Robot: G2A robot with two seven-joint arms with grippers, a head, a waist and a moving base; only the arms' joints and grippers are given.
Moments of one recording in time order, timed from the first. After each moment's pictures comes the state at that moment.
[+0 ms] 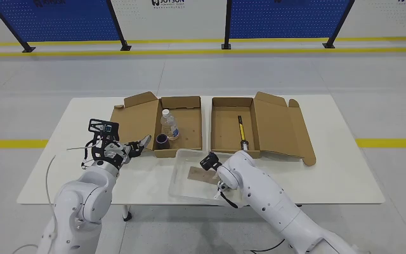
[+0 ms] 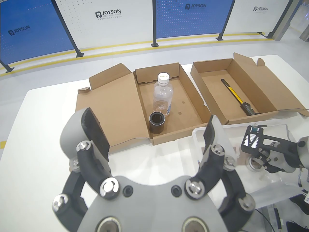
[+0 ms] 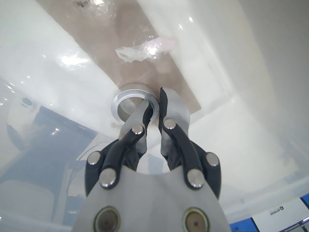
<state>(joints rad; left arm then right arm) 1.55 -1.19 -1.62 -2.07 1.13 -0.05 -0.59 -0.86 -1.46 0.73 -1.22 -1.20 -0.03 1.39</state>
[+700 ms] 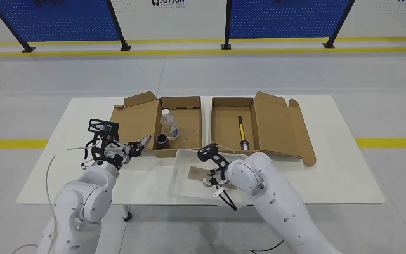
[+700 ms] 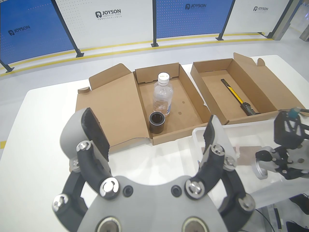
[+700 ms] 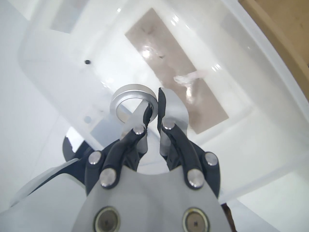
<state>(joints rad) 1.55 -1.19 -1.62 -2.07 1.13 -0.05 -0.59 -1.06 -1.41 0.98 -1.57 -0.94 -0.03 1.28</state>
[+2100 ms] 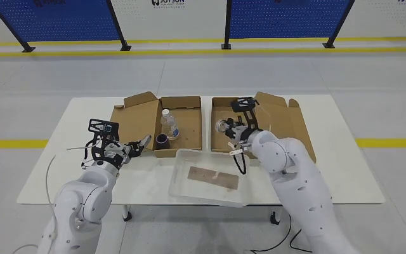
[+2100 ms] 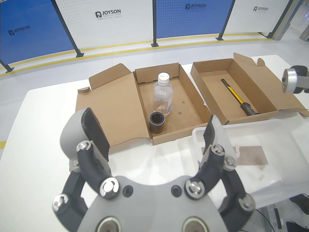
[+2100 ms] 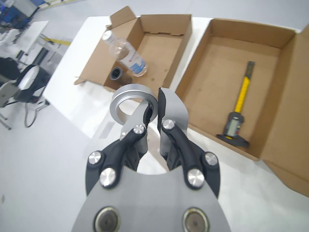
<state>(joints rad) 1.55 -1.19 -1.62 -2.07 1.13 -0.05 -0.59 -0.98 -1.37 1.13 -1.61 -0.96 0.17 0.86</state>
